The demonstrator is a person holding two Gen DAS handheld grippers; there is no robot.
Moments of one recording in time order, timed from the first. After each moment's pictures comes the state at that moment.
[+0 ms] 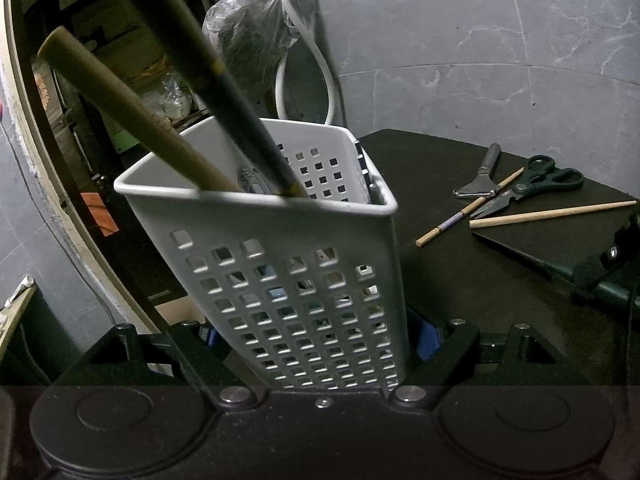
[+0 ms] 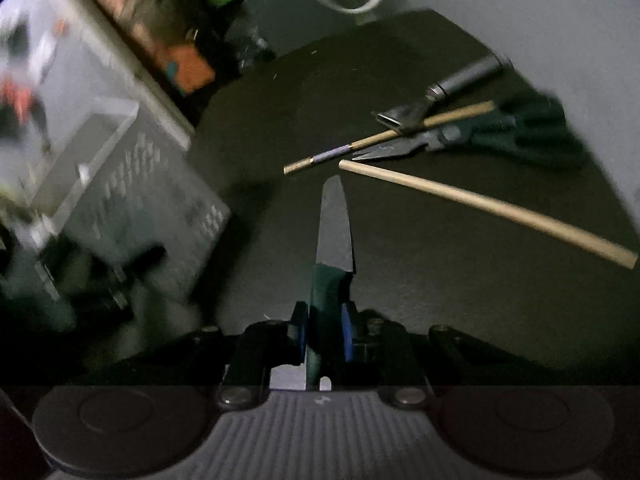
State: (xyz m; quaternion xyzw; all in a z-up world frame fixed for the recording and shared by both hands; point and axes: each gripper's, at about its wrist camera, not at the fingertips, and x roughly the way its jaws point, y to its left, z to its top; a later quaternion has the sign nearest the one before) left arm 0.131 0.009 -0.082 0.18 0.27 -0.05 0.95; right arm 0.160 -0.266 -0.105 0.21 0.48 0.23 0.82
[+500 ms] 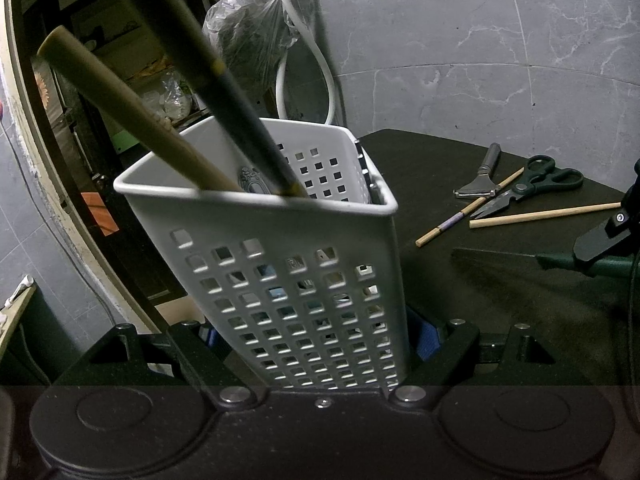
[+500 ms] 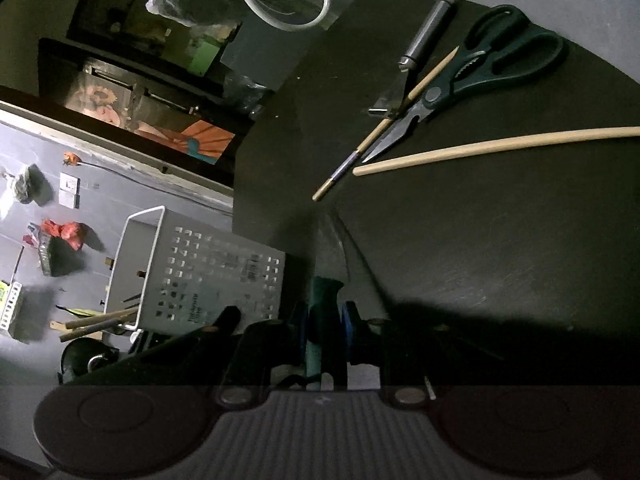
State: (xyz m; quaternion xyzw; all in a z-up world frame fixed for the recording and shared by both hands) left arm 0.131 0.009 -0.082 0.18 0.27 -0.05 0.95; right arm 0.162 -0.291 -0.114 0.37 0.47 0.25 0.76
